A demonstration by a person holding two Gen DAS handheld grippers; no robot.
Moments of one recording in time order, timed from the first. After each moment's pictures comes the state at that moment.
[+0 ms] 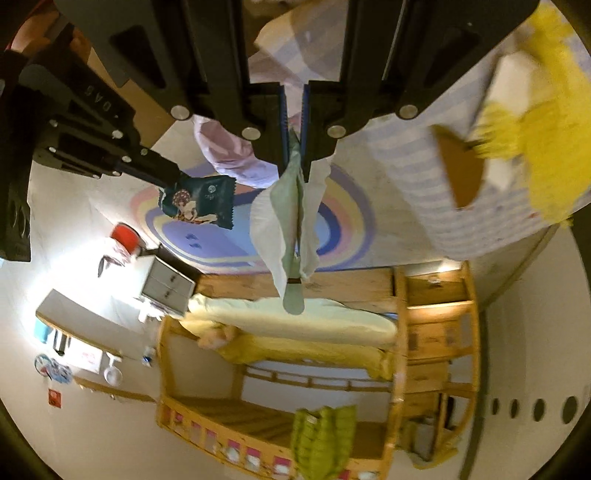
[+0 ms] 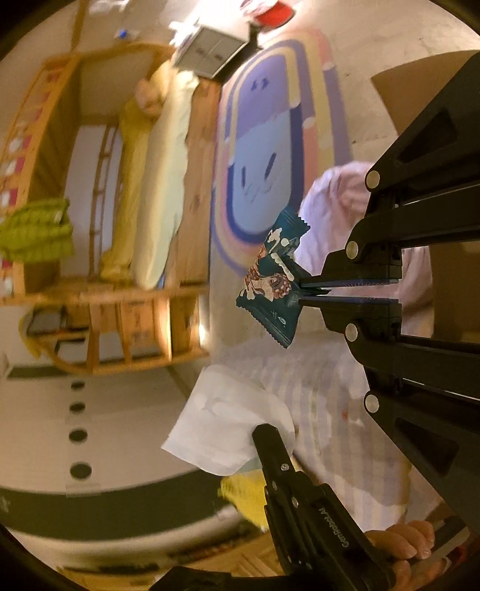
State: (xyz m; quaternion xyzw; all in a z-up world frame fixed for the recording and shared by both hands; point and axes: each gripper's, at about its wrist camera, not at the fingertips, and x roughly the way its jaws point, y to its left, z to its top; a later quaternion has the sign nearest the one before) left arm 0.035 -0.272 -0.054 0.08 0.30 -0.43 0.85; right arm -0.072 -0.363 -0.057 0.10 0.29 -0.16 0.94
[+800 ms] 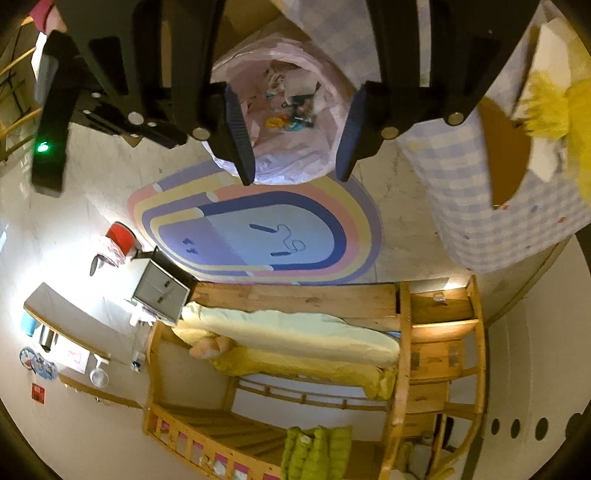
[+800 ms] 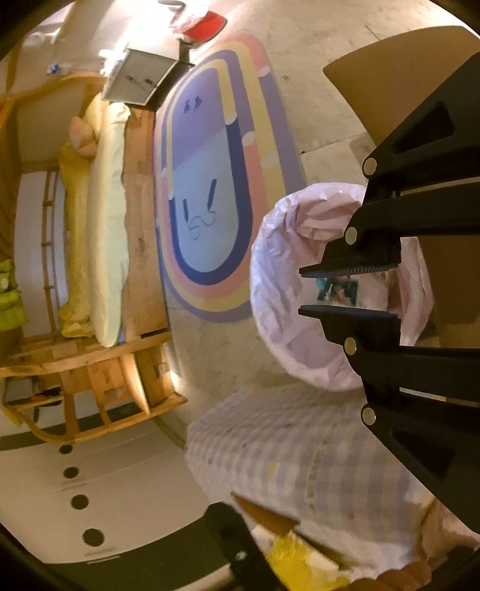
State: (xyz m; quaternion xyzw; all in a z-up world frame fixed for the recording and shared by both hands) left arm 0.065 -0.306 -0.067 0.06 0.33 -0.42 0.85; right arm -0.065 -0.436 -0.119 0.18 0.34 -0.21 0.90
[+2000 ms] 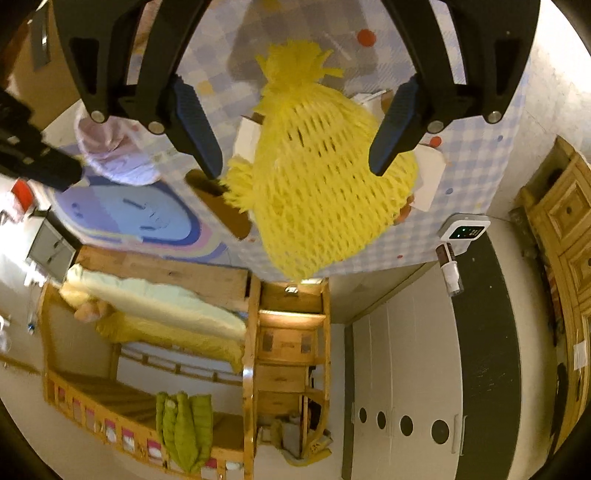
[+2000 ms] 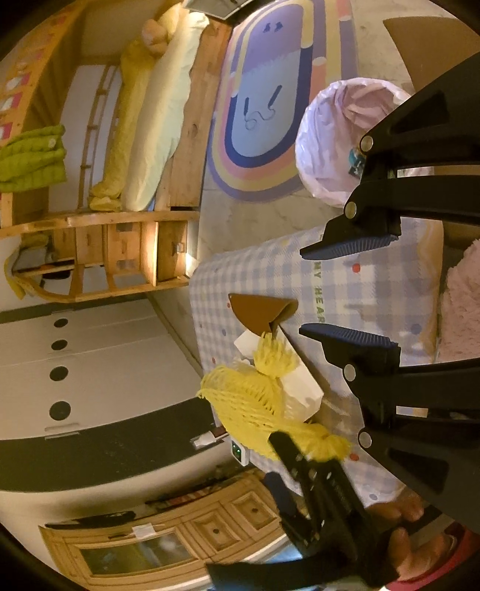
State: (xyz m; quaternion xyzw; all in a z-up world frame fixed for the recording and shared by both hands) left arm 0.081 -0.097 -0.056 0.06 0.30 -0.18 0.93; right arm -0.017 -0.253 -0.046 0.09 0.32 -0.03 0.94
